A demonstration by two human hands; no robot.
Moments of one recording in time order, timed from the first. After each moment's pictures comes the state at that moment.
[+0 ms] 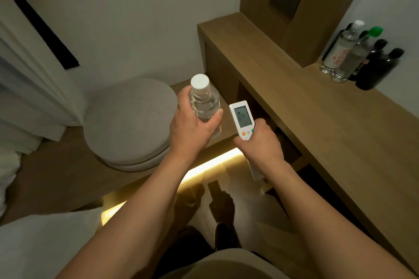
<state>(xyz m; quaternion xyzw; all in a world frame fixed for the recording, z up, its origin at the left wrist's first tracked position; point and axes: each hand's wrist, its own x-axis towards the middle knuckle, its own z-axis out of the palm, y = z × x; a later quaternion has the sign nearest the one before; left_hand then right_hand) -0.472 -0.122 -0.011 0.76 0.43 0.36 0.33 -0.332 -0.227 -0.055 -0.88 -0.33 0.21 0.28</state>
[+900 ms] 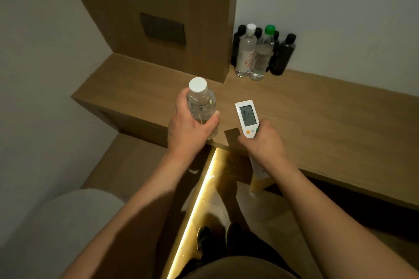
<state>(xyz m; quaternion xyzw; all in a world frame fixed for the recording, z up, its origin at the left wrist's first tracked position) -0.201 0.062 -0.027 0.85 0.14 0.17 0.48 -0.160 -0.124 -0.063 -0.93 0.07 0.12 0.34</state>
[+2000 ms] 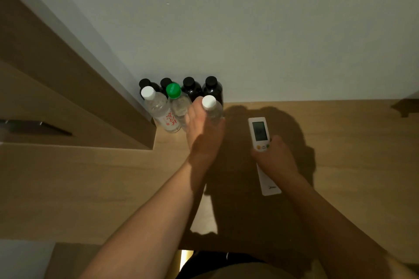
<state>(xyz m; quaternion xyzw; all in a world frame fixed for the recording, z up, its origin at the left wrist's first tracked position) 0.148 -0.150 -0.113 0.91 0.11 0.11 0.39 0.086 -0.316 -0.140 -0.87 0.27 0.15 0.38</state>
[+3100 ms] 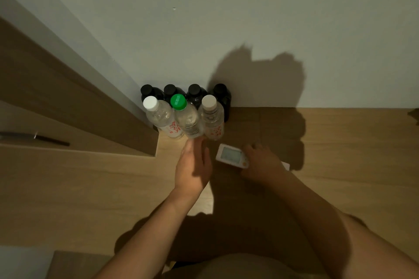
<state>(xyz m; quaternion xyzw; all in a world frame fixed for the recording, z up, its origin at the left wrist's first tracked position) 0.118 -0.090 -0.139 0.88 0.08 -0.08 0.47 0.134 -0.289 -0.152 -0.94 -0.03 0.31 0.15</state>
